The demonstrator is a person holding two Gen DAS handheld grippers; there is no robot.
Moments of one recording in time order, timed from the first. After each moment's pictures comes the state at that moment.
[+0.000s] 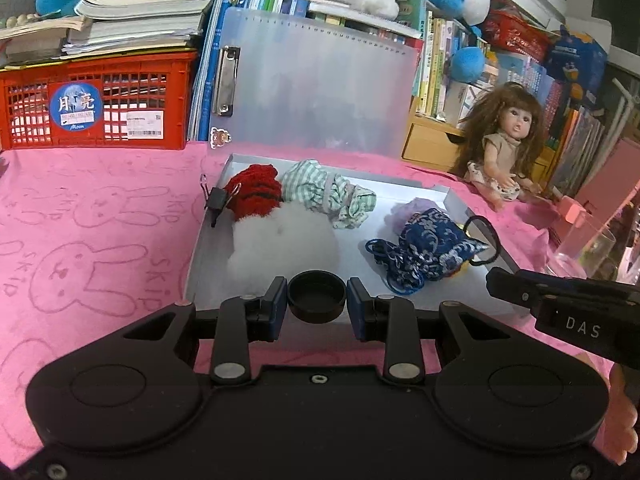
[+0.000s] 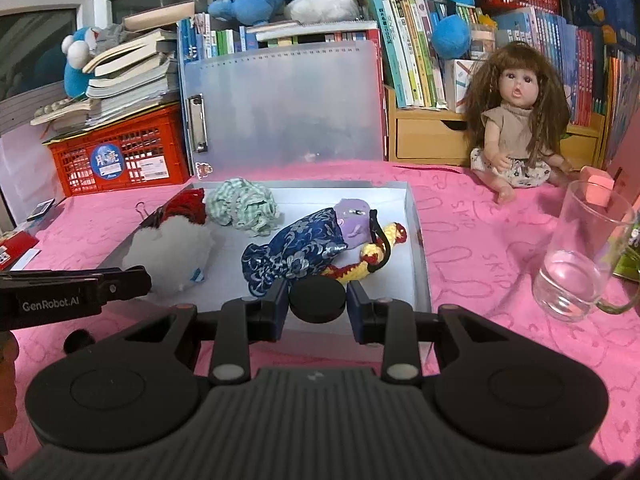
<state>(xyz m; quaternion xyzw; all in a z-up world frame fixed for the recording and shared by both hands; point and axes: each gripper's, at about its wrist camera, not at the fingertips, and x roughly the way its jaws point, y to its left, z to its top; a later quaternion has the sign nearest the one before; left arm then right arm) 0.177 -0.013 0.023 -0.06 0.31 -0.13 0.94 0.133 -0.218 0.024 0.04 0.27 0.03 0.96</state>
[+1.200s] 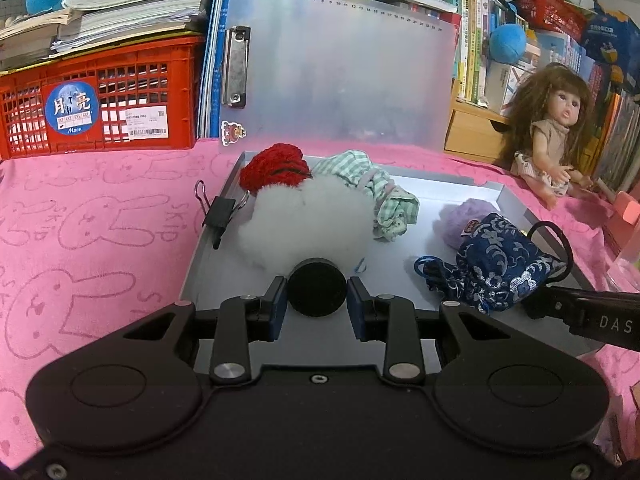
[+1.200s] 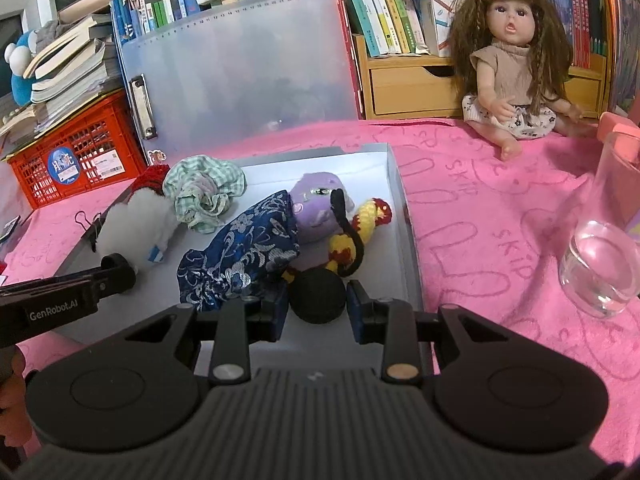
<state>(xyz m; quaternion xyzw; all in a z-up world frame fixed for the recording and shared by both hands) 0.236 -0.031 -0.005 -0.04 0.32 -0.08 0.94 0.191 -0.246 -0.002 0.09 0.33 0.01 0.94</state>
